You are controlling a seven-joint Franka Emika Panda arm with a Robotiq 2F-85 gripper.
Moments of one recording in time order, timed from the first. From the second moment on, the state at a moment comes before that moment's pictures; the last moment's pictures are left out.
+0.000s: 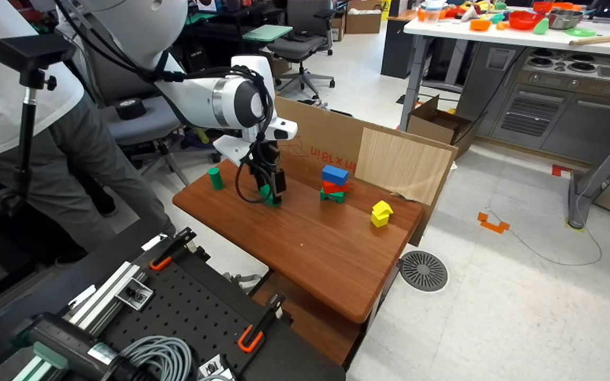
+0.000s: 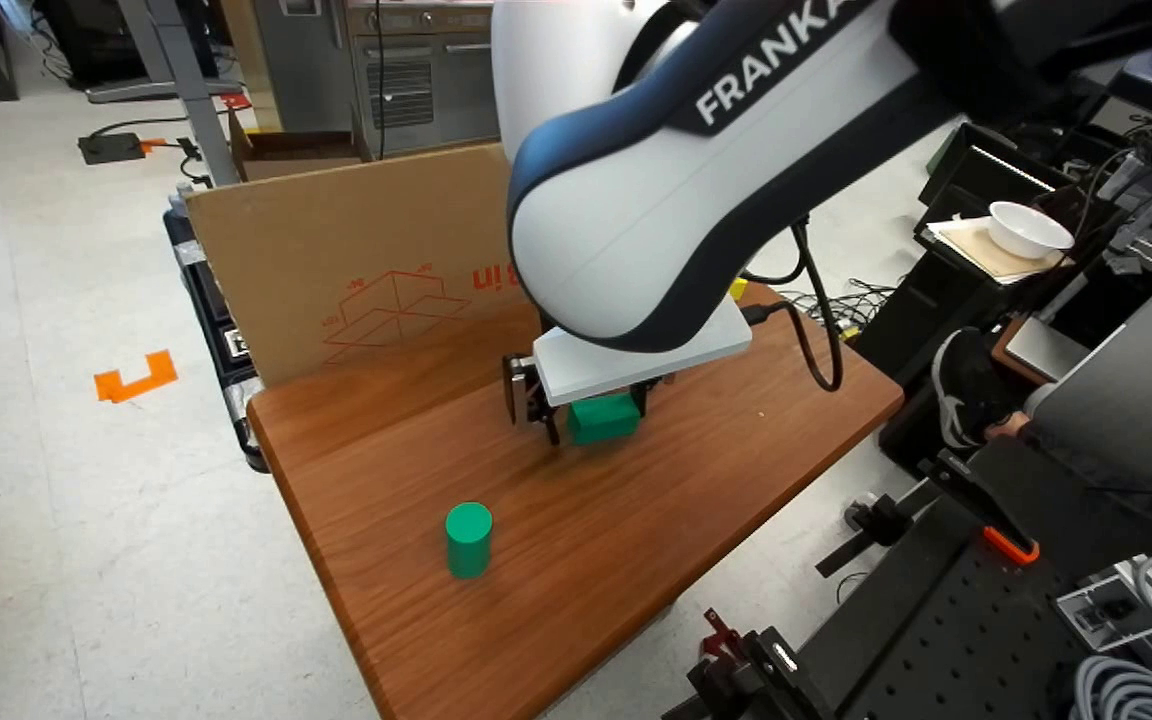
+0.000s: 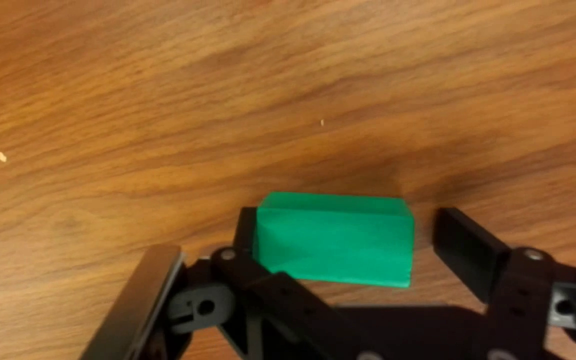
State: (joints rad) arm 0.22 0.77 0.00 -1.82 -0.17 2.39 0.61
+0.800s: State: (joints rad) arm 0.22 0.59 -0.02 -1.79 -0.17 2.34 0.59
